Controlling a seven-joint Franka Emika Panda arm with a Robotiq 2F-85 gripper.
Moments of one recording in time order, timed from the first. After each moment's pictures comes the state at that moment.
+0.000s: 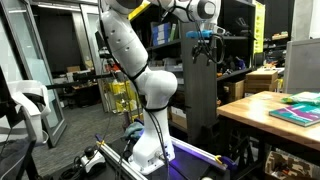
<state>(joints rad) -0.03 -0.56 -0.19 -2.31 0.10 1.69 -0.08</state>
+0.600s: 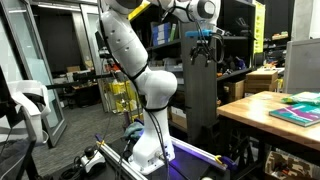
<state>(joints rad) -0.04 -0.55 -0.18 -2.31 0.07 1.58 -0.10</state>
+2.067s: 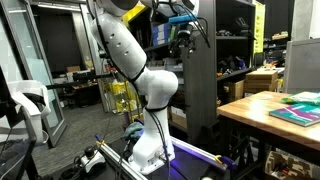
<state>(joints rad) 0.05 -0.67 -0.05 -2.25 -0.04 1.10 -0.26</state>
